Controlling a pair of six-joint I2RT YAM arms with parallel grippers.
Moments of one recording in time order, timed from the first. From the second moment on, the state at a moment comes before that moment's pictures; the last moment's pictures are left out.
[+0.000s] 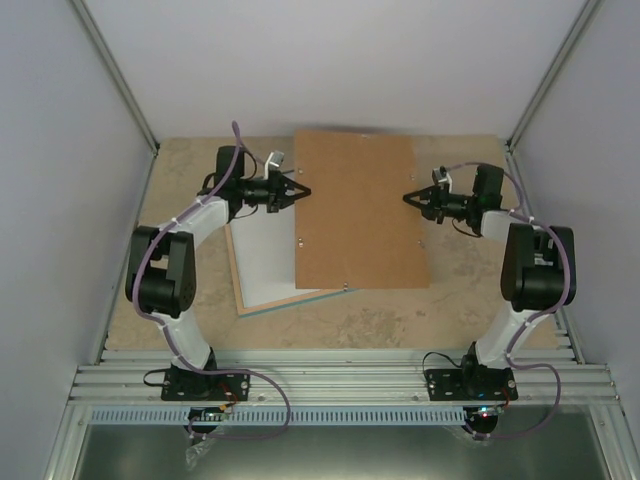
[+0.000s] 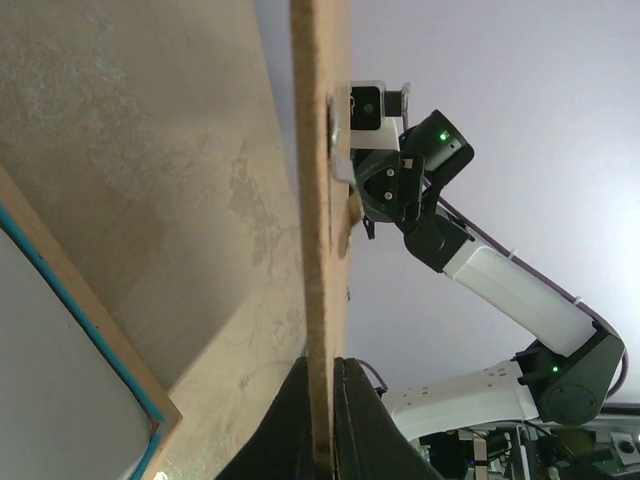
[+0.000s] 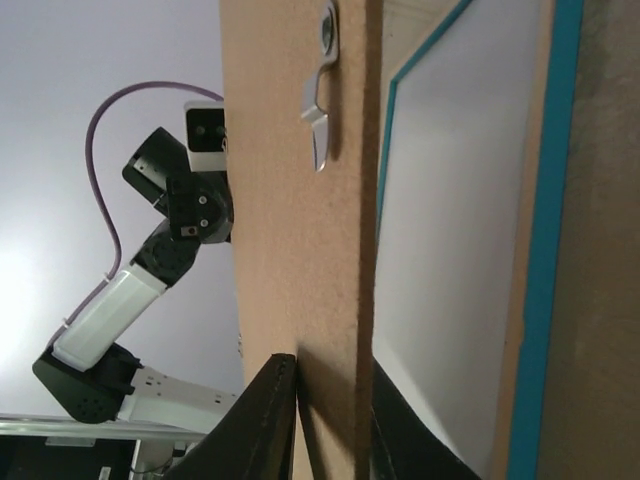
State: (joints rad) left arm -0.18 1.80 1.21 0.04 1.20 -0.80; right arm -0.07 1.82 1.01 0.28 -1.37 0.81
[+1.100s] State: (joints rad) left arm -0.09 1.81 1.23 -0.39 0.83 -0.33; right arm -0.04 2.01 1.00 0.29 -1.39 0.87
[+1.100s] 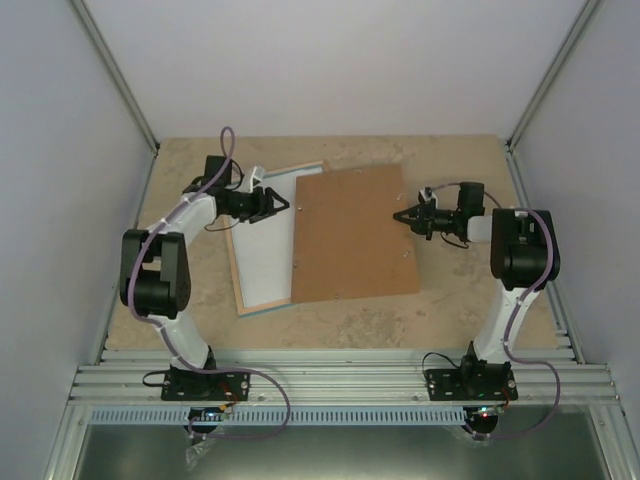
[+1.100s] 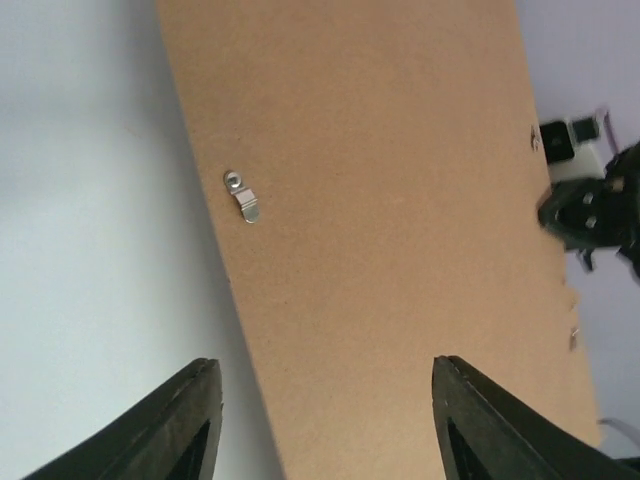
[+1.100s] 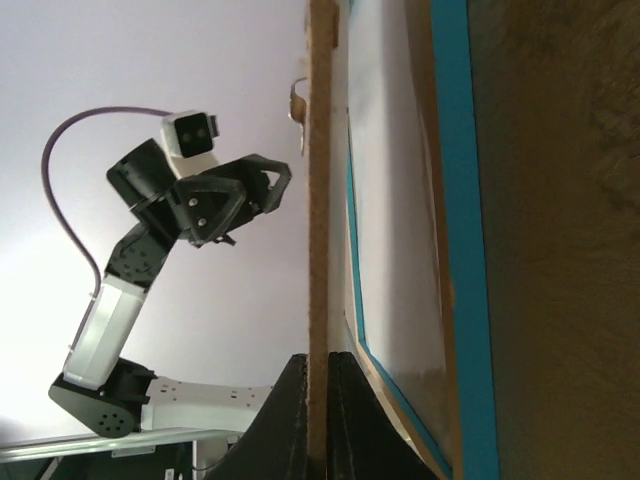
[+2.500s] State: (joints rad) left arm -0.85 1.41 0.98 -0.57 0.11 0.66; right arm 0.00 2.03 0.96 0.69 -1.43 1.19
